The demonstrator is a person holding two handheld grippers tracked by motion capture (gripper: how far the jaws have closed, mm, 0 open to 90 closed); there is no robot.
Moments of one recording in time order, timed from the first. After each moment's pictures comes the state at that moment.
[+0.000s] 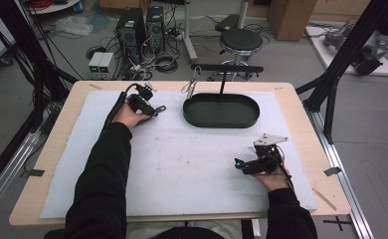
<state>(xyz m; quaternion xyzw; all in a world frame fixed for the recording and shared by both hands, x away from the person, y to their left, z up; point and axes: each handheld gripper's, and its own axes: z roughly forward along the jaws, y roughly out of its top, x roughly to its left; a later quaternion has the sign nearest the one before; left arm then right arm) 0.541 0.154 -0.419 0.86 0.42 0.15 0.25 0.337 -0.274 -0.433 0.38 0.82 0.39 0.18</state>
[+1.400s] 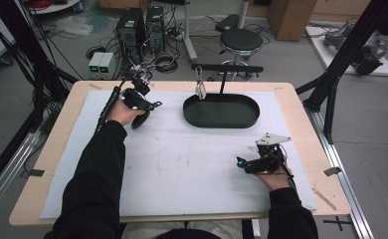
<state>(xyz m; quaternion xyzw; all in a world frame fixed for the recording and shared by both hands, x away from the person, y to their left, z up) 0.513 0.156 -0.367 0.87 0.38 0.15 0.28 0.337 -0.279 -0.428 0.38 0.82 0.39 0.19</state>
